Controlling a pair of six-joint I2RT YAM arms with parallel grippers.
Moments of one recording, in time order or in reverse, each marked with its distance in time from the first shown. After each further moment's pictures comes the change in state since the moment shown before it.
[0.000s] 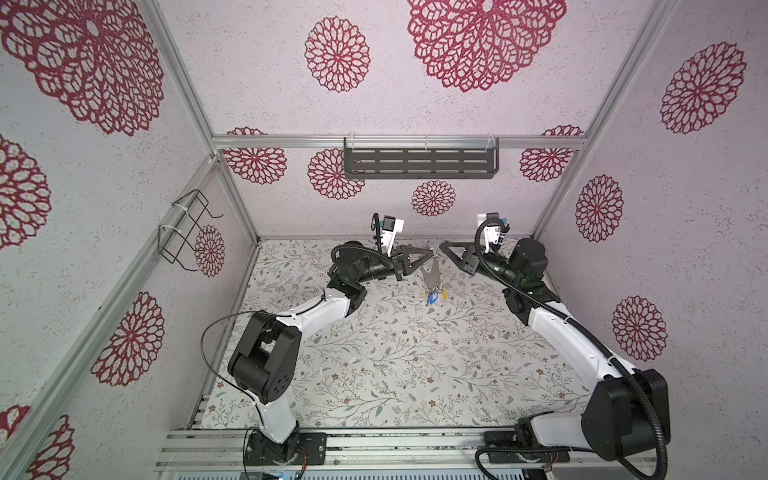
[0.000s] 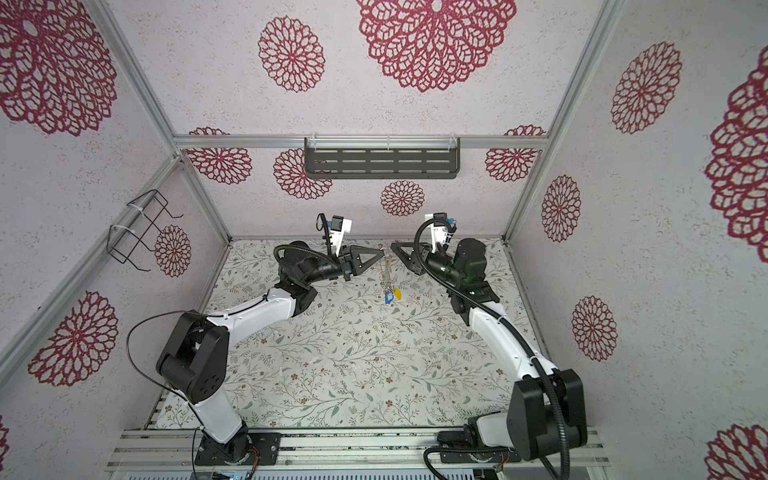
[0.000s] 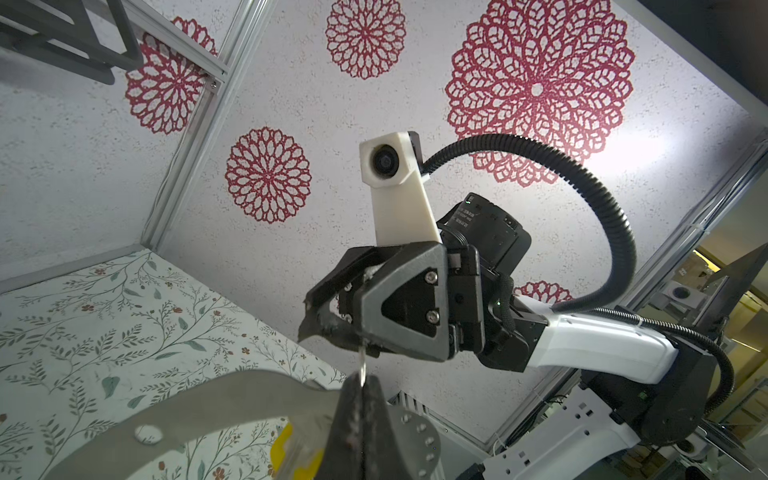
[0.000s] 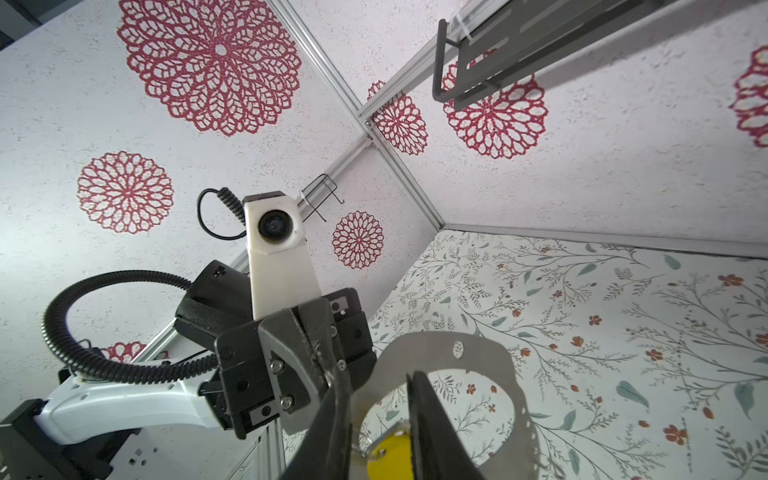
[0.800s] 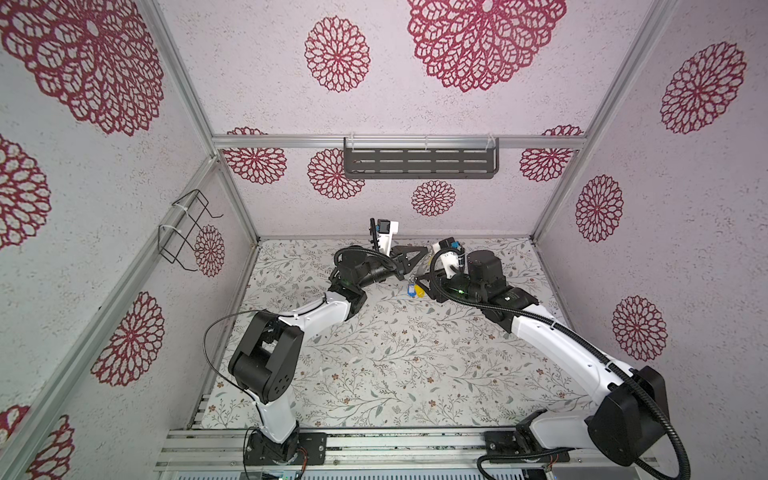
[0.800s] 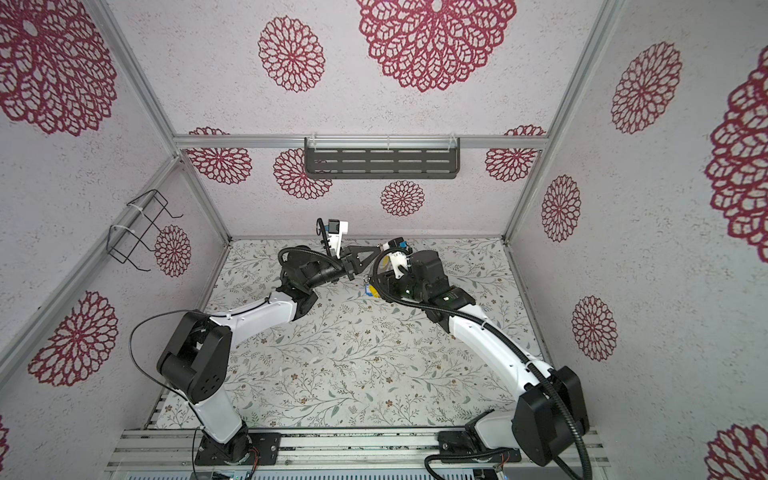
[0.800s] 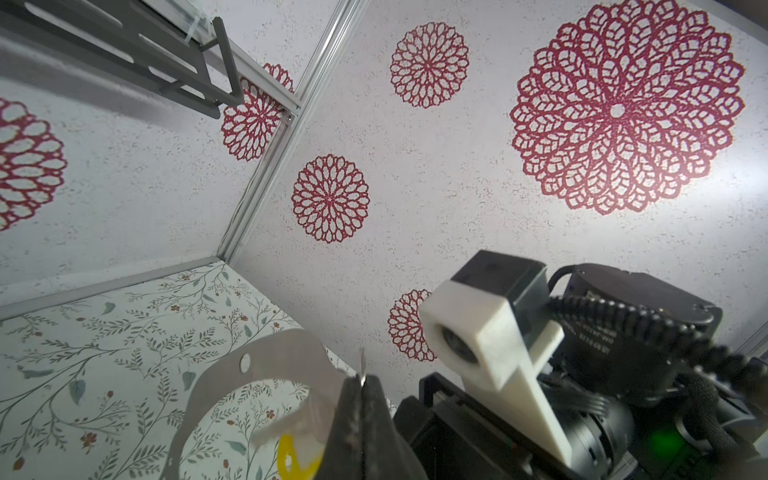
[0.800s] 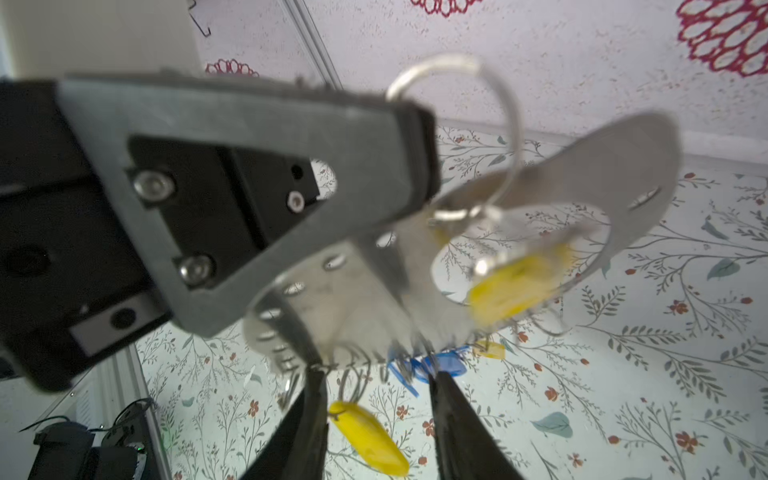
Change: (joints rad) left arm -0.013 0.001 -0.049 -0.016 -0.190 0.081; right arm 0.272 -0.010 0.078 -0.611 0.455 -0.481
